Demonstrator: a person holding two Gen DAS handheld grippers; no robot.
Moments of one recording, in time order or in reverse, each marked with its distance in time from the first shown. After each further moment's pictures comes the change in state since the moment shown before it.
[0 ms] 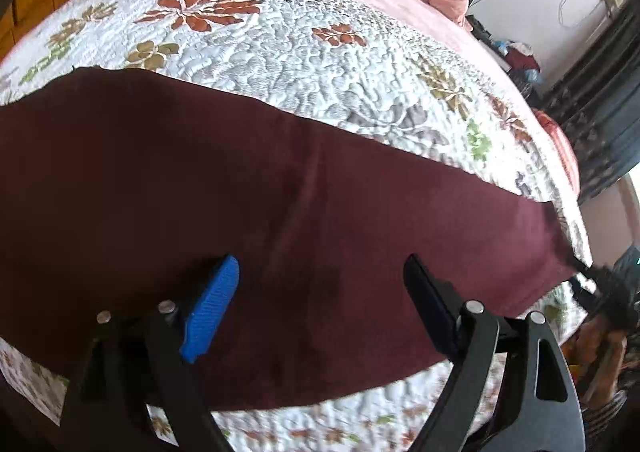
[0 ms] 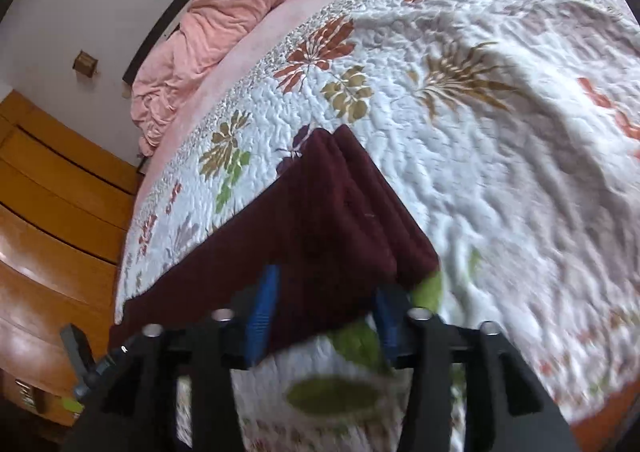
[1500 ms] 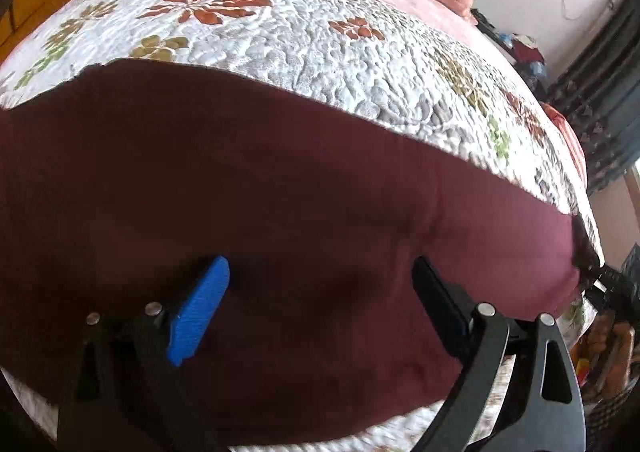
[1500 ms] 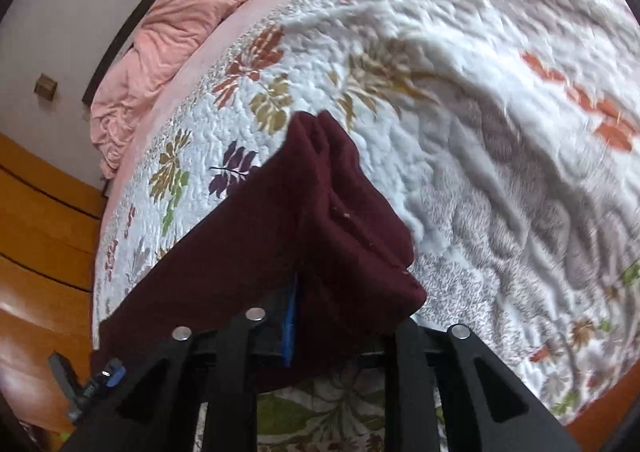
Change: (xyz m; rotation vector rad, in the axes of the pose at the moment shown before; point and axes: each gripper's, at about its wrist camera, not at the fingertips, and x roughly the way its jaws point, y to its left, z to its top) left arm 0.021 0.023 0.005 0.054 0.002 0.039; right arm 0.015 -0.035 0.013 0.130 -0.039 -0.117
